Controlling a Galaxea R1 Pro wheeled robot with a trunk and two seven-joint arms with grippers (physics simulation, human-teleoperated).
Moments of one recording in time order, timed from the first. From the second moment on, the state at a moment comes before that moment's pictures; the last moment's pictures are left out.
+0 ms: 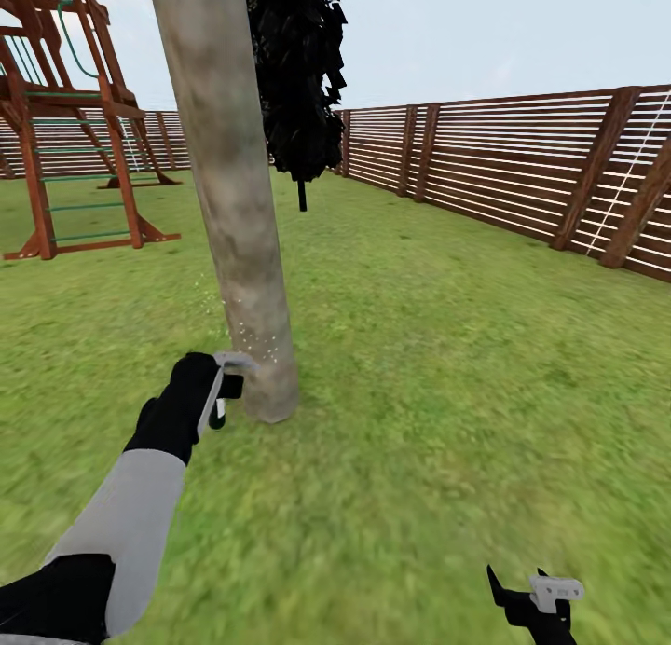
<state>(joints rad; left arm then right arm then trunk) -0.93 -0.05 0.06 -0.94 -0.23 1.01 0.00 -0.38 -0.11 -0.84 -0.26 0.58 -0.65 0.27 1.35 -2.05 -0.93</state>
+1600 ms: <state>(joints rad) -1.02 -0.08 0.10 -0.95 -0.23 1.01 -0.01 -0.38 -0.11 -0.84 -0.26 0.59 -0.65 0.27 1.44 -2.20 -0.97</state>
